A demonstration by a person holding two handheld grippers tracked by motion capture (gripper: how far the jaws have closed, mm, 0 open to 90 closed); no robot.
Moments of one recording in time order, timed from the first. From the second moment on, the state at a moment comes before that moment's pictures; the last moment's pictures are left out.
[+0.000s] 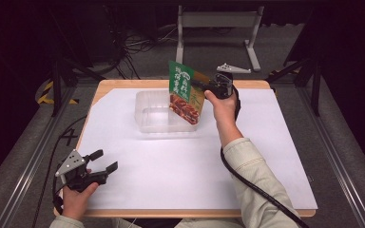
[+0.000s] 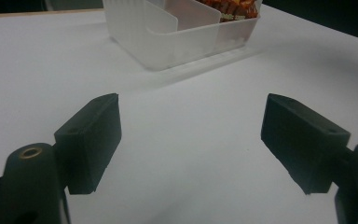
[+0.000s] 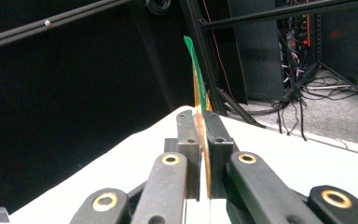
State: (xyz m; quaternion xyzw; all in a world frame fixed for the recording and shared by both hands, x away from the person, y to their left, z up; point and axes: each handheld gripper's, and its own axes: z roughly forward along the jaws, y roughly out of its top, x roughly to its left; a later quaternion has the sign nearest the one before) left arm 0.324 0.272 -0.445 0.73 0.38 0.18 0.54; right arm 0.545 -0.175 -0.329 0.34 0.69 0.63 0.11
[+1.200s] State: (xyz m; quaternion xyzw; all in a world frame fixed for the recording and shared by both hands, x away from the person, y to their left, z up) left arm 0.327 0.270 -0.445 0.73 0.38 0.18 0.54; right arm 0.515 -0.197 -0.309 0.32 0.71 0.62 0.12
